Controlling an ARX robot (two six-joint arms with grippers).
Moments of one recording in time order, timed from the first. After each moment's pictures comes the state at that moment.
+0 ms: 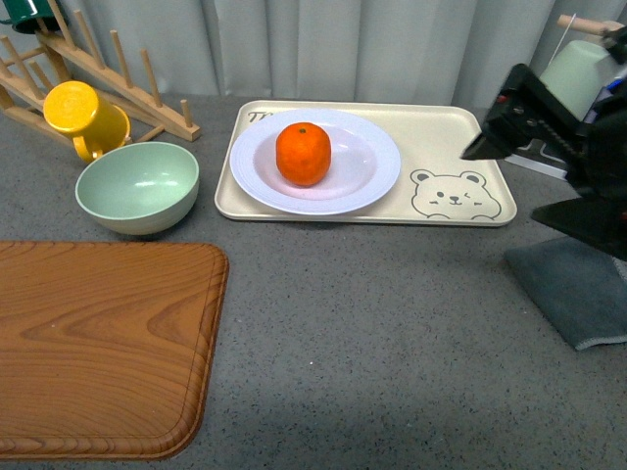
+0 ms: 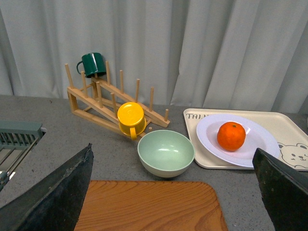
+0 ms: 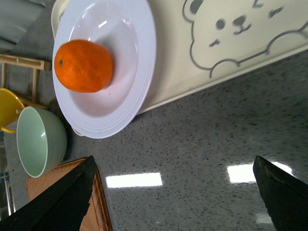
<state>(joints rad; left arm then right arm) 0.00 0.00 0.02 0.00 0.00 0.00 0.17 1.83 0.84 0.17 -0.24 0.66</state>
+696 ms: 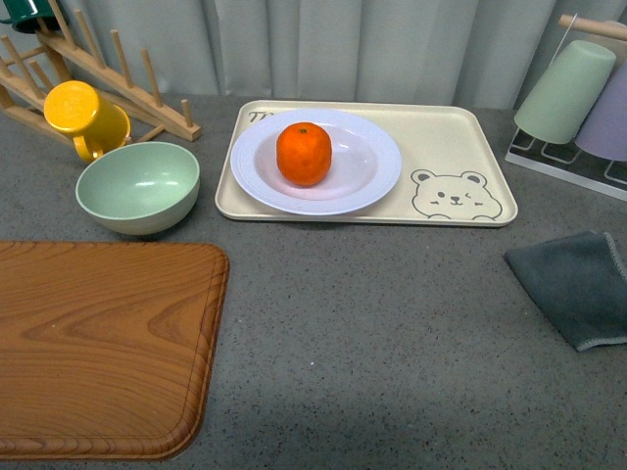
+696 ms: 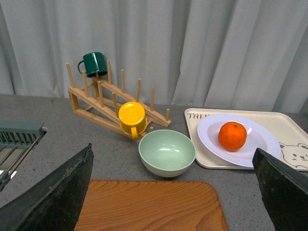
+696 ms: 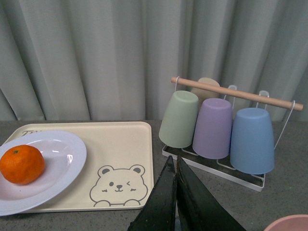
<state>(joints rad) 0.00 0.00 0.02 0.00 0.00 0.00 0.09 1.44 0.17 1.25 0.09 0.00</state>
